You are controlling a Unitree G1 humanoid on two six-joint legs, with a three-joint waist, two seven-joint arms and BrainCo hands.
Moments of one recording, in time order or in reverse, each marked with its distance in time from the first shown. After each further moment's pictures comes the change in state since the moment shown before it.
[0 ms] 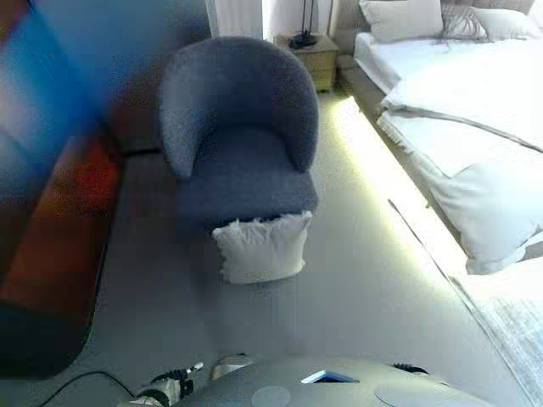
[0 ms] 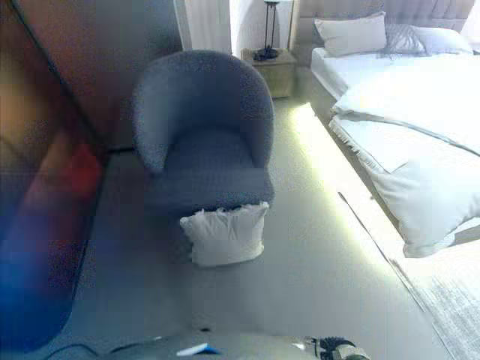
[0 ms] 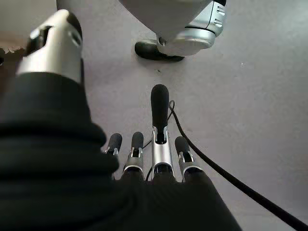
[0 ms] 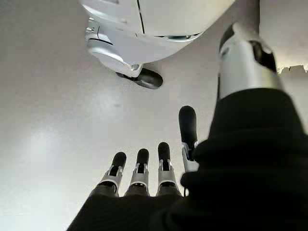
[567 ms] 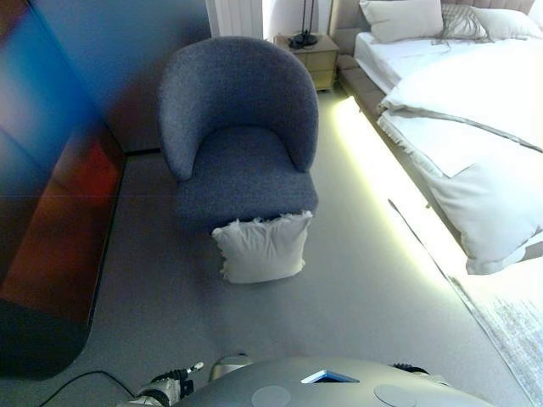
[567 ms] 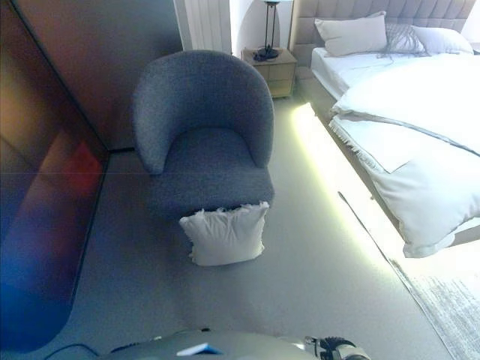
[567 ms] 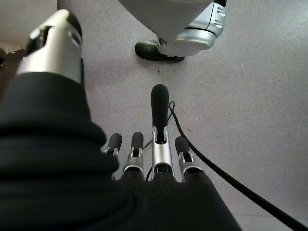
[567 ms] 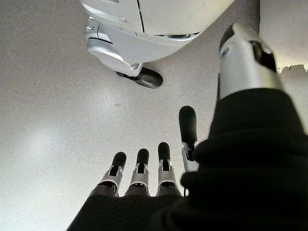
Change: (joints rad) left arm 0.000 0.000 0.000 0.000 0.000 -0.001 -0.003; right arm 0.000 0.000 0.000 0.000 0.001 0.000 -0.005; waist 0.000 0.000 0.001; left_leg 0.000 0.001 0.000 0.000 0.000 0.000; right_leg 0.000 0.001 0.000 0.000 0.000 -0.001
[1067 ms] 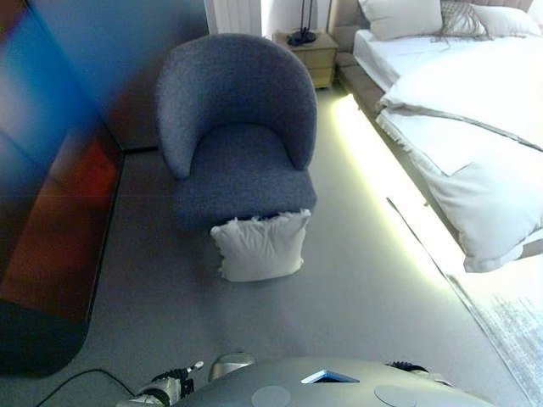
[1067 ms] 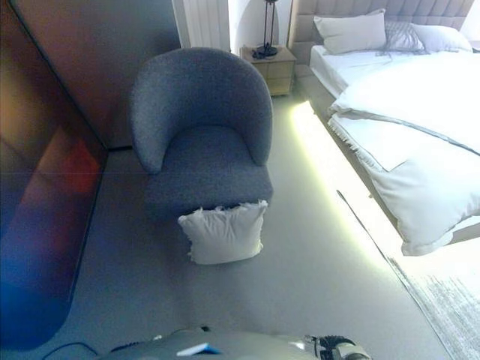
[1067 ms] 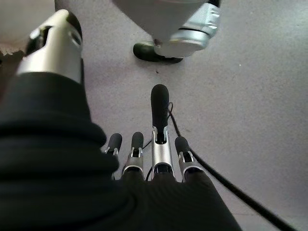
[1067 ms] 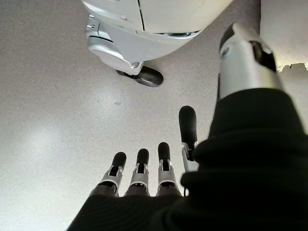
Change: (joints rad) left arm -0.040 -0.003 0.001 0.044 0.000 -0.012 0.006; right arm -0.056 0.003 0.002 0.005 -0.001 0.000 0.004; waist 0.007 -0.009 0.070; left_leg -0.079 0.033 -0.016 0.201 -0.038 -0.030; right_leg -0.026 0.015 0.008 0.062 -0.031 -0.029
